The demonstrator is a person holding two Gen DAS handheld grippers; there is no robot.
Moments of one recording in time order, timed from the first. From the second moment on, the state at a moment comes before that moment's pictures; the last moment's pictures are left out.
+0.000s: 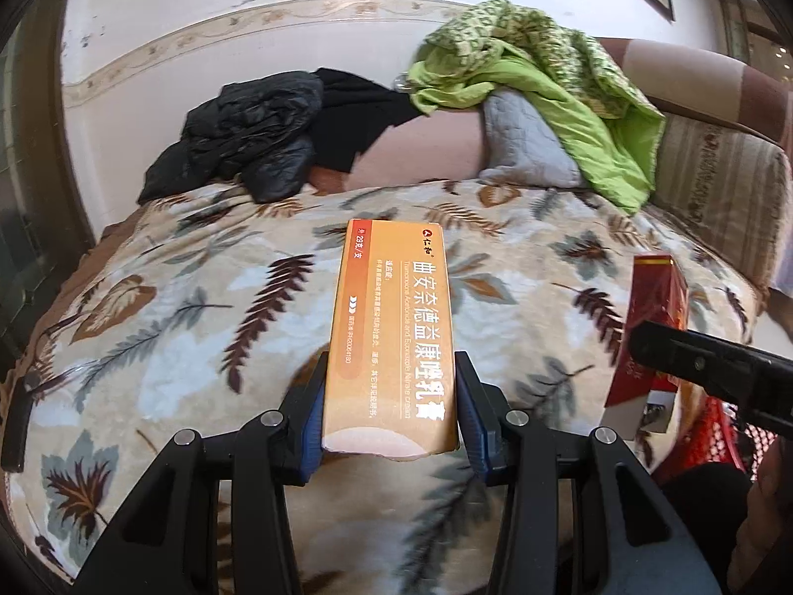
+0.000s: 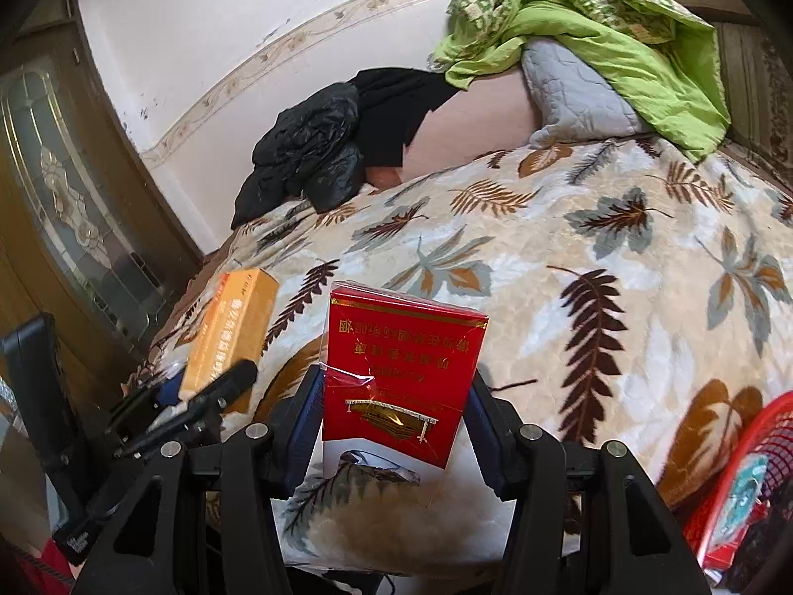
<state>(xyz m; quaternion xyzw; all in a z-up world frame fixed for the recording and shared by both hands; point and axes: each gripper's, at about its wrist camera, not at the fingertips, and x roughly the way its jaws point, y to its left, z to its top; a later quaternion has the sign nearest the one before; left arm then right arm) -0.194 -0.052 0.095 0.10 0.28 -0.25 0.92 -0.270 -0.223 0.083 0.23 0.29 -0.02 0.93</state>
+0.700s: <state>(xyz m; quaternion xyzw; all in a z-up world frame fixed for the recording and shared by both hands) -0.260 -0.138 0.135 0.13 0.25 -0.39 0.88 -0.400 -0.317 0.111 0.30 0.24 -0.14 0.91</state>
